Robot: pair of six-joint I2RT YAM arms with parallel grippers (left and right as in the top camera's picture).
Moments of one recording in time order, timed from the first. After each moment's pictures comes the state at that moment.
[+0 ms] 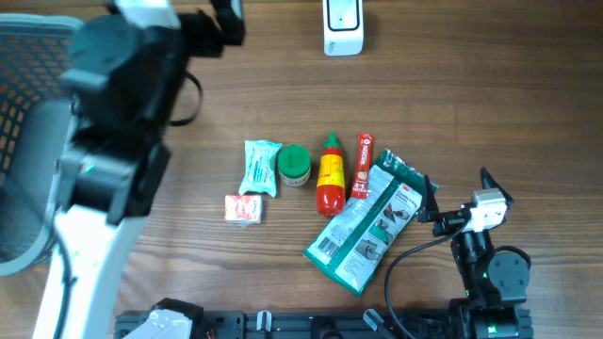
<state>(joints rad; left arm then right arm) -0.28 1.25 1.57 -0.25 -0.08 -0.18 0.05 0.02 0.01 0.00 -0.07 -0.05</state>
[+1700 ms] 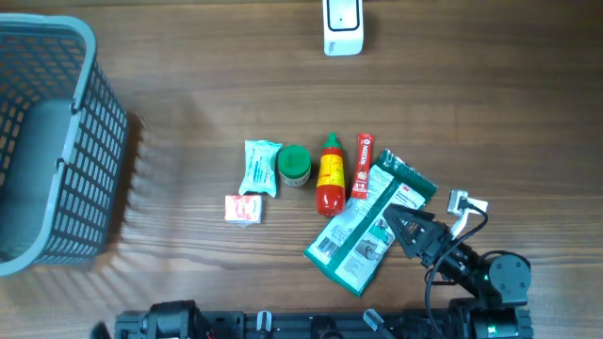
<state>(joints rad) 0.10 0.29 1.42 -0.49 0.19 -0.03 0.05 0.02 0.01 0.05 -0.85 1.17</state>
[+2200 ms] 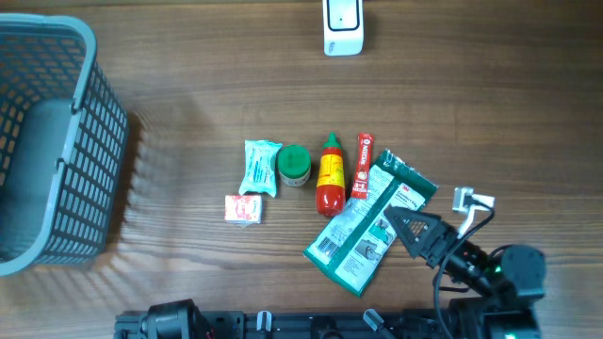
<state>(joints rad) 0.15 0.04 1.12 -0.34 0.19 -0.11 0.05 0.16 0.28 -0.28 -0.81 1.05</state>
